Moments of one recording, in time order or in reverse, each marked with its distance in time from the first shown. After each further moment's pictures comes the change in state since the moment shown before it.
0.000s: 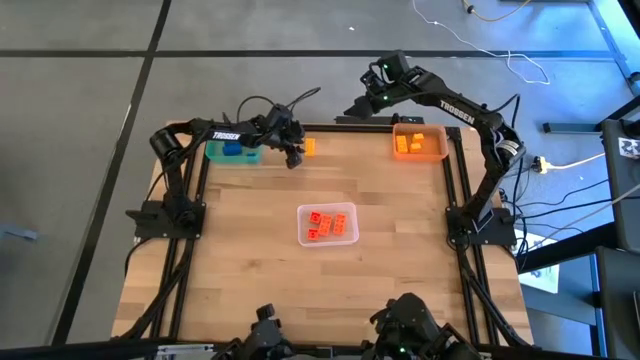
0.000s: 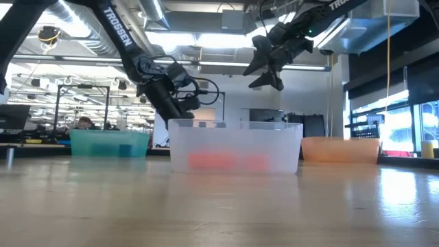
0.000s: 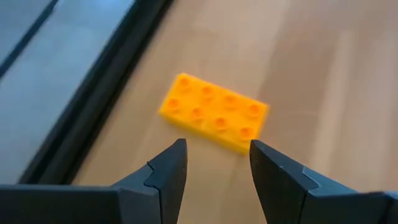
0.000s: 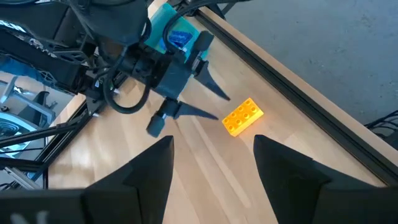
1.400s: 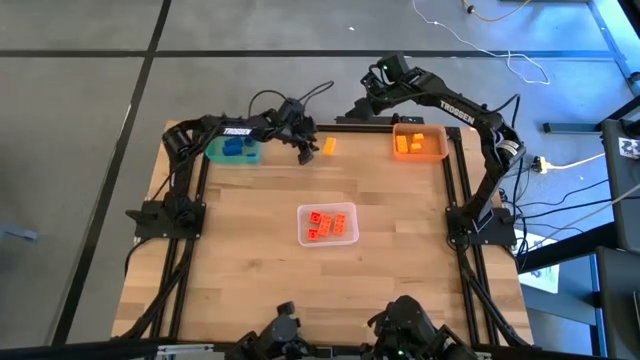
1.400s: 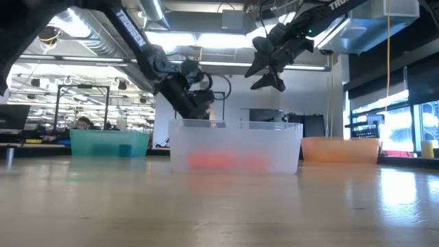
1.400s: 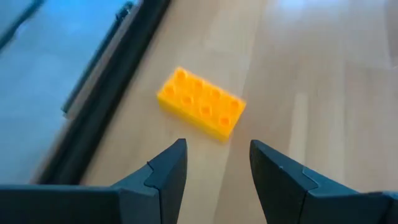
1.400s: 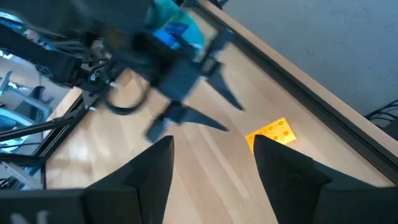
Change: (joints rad) left arm -0.029 0.103 0.184 -0.036 0.123 -0.021; right arm 0.004 0.000 0.000 -0.037 0.010 -0.013
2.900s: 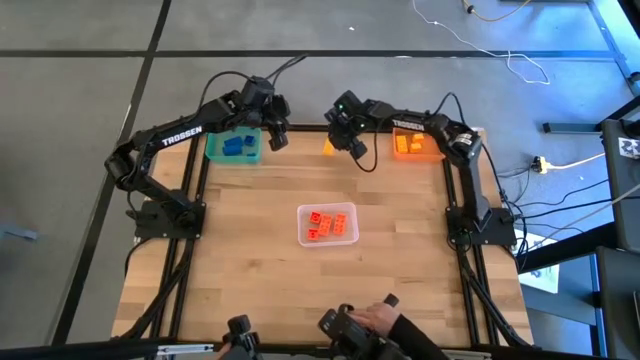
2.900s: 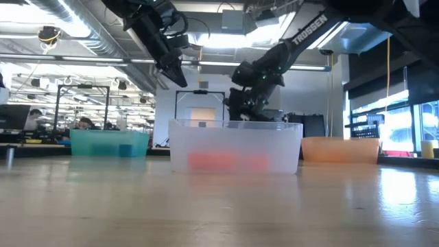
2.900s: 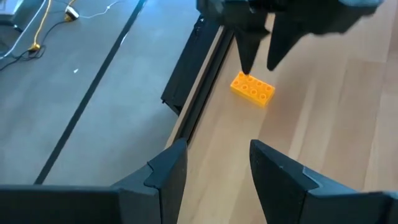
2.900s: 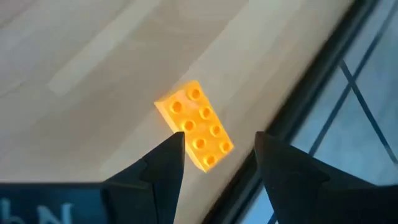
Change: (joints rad) left arm -0.002 -0.503 0.032 -0.491 -0.302 0.118; right arm 0.191 0.331 0.000 0.136 0.399 -1.607
